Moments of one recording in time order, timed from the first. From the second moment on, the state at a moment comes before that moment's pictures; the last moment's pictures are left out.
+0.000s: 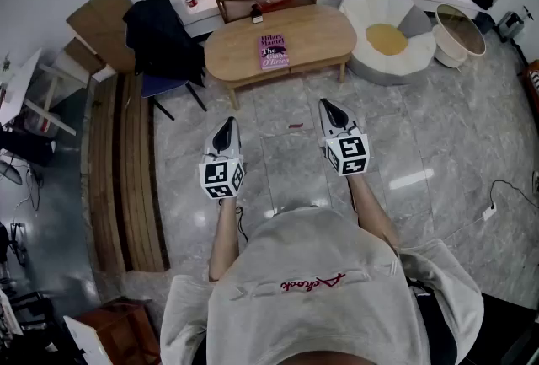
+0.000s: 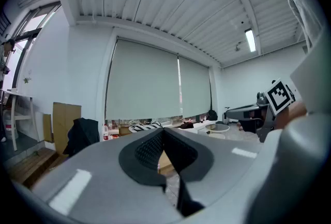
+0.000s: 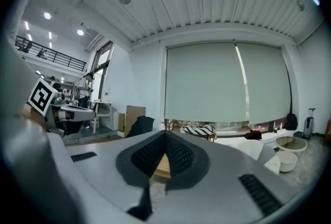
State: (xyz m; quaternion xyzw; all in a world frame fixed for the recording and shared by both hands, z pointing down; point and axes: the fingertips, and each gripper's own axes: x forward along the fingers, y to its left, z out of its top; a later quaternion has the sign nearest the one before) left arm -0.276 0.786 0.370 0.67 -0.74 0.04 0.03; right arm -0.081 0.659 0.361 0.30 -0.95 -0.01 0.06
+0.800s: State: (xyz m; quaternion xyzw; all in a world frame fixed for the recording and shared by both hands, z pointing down) left arm -0.251 0.769 0.368 0.67 -0.74 0.05 0.03; right arm -0.061 0.643 0.360 0.30 -0.95 0.00 0.04
